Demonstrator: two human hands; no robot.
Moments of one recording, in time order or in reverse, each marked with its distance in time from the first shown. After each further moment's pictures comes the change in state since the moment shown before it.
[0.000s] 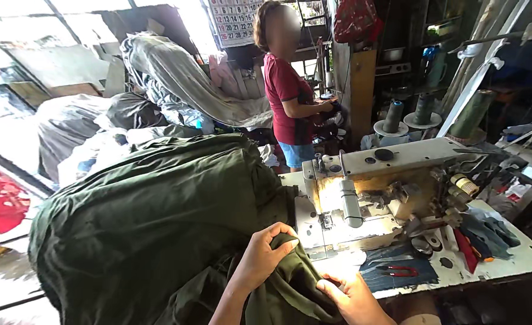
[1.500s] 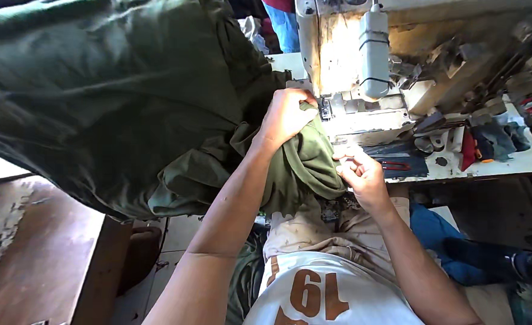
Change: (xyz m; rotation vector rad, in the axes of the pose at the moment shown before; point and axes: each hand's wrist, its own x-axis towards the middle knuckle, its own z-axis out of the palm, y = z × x) left_hand 0.070 -0.030 0.063 0.412 -0.024 0.096; right_hand -0.021 0.007 -0.021 0.240 0.247 0.099
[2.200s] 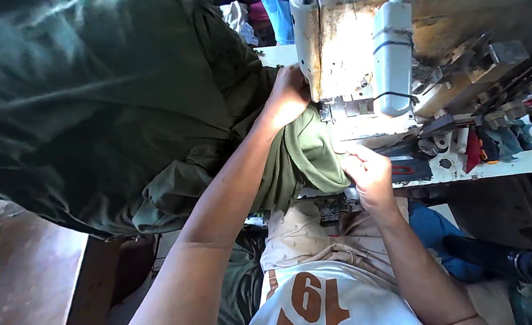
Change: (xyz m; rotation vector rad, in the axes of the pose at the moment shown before) left_hand 0.051 -0.017 0.012 -0.239 0.036 0.058; right_hand 0.025 -0.007 0.007 0.008 0.112 -0.042
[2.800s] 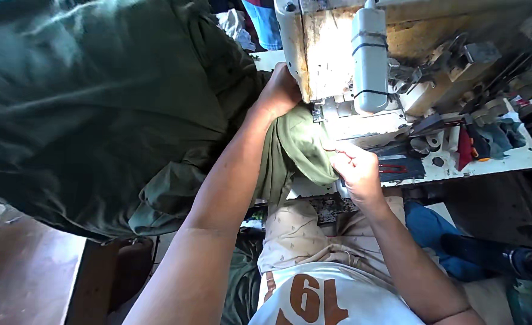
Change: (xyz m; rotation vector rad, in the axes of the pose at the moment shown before) left_hand 0.009 -0.001 -0.003 -0.069 -0.020 0.097; right_hand 0.004 0.002 0.003 -0.013 -0.016 -0.017
